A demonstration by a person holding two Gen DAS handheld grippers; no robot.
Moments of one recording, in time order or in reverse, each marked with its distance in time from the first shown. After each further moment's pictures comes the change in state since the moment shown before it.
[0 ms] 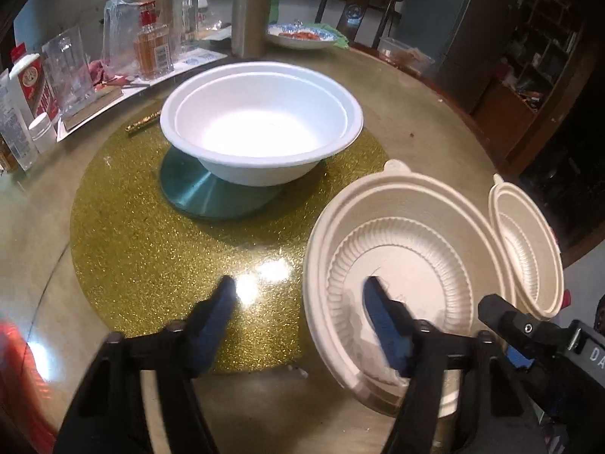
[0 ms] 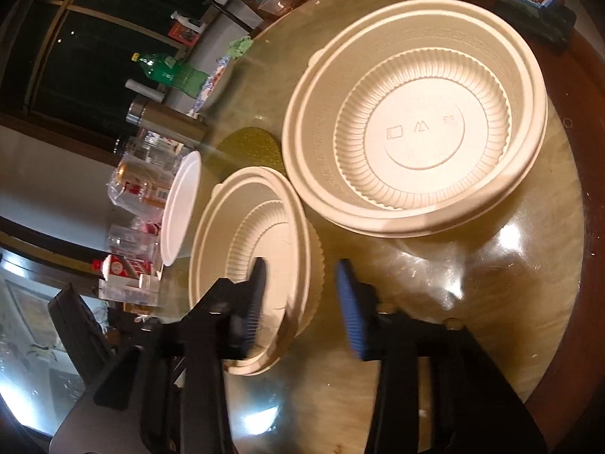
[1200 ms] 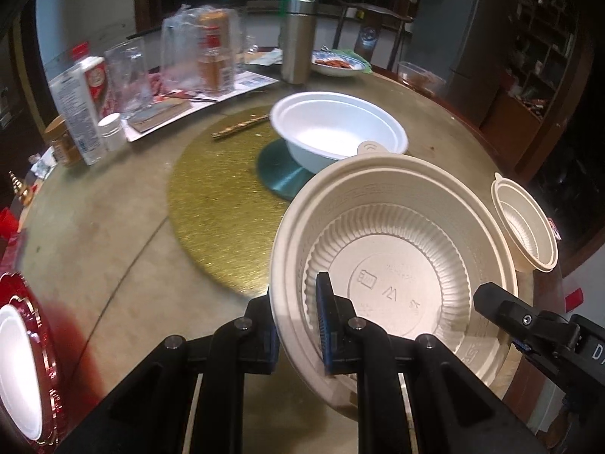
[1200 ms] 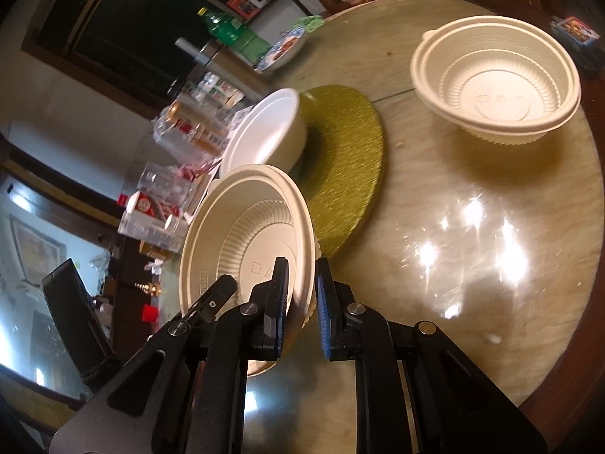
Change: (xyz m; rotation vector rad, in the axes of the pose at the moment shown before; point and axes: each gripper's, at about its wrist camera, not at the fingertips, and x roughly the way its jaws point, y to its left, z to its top) left arm -0.075 0.059 -0.037 -0.002 -0.099 0.056; right arm -0.015 0.067 -0.075 -0.207 0.020 0.065
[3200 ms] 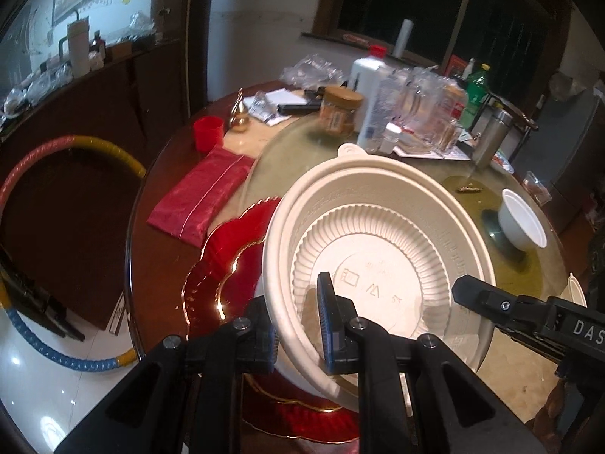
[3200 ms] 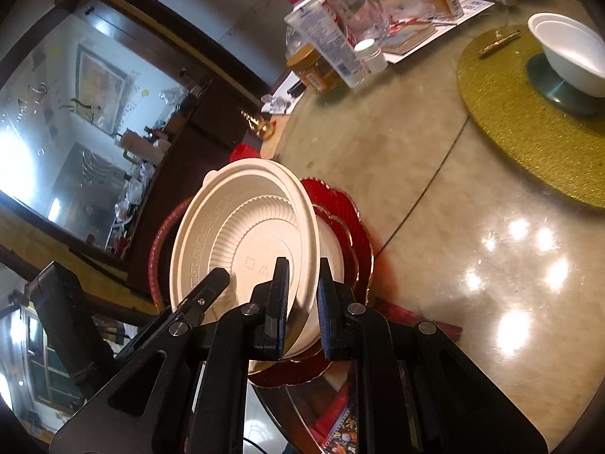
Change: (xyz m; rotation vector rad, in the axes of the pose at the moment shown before) left arm -0.121 0.256 -0.100 -0.423 -0.125 0.238; right arm 0.124 0.230 -0.160 -0.451 0.391 0.222
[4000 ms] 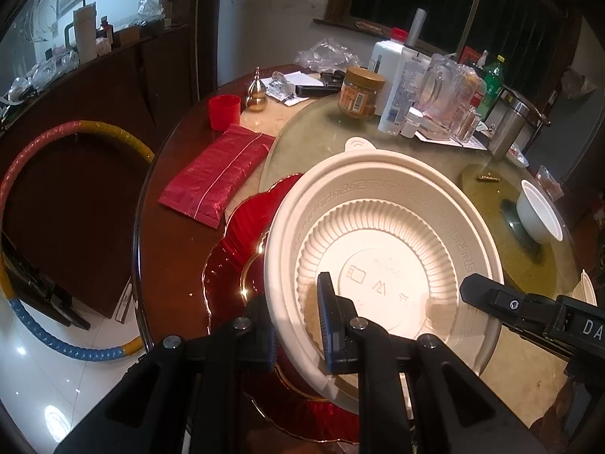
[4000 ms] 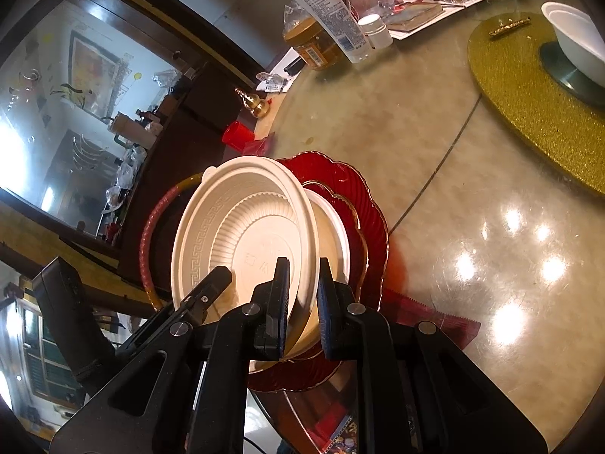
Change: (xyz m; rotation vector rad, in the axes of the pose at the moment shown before) left arm 0.011 0.015 -0.007 -0.012 0.043 0.029; right arm 0.026 0.001 -0.003 -0.003 0.058 -0.026
